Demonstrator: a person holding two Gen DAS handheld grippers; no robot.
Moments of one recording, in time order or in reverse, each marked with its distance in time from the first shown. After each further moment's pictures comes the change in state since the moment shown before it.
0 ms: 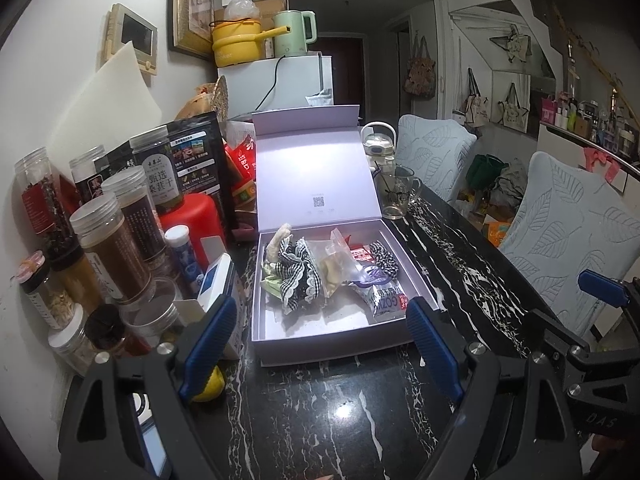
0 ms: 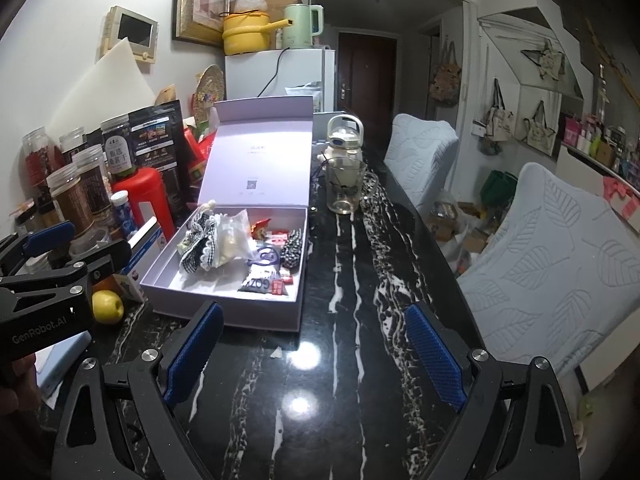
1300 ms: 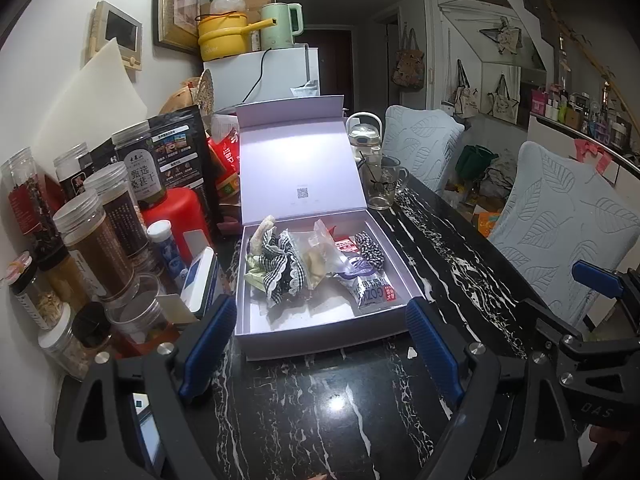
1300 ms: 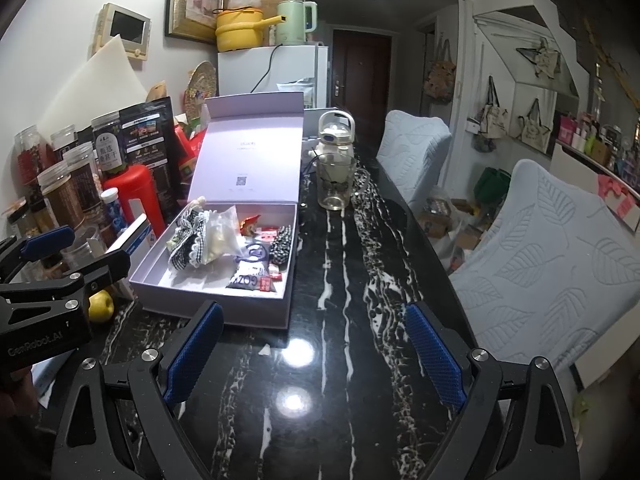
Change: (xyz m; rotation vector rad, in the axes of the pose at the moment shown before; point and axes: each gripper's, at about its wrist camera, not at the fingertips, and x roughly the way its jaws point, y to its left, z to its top) left arm 0.006 -0.009 -0.003 0.020 0.026 -0.041; right arm 0.003 -0.009 -0.004 0.004 0.009 -0.023
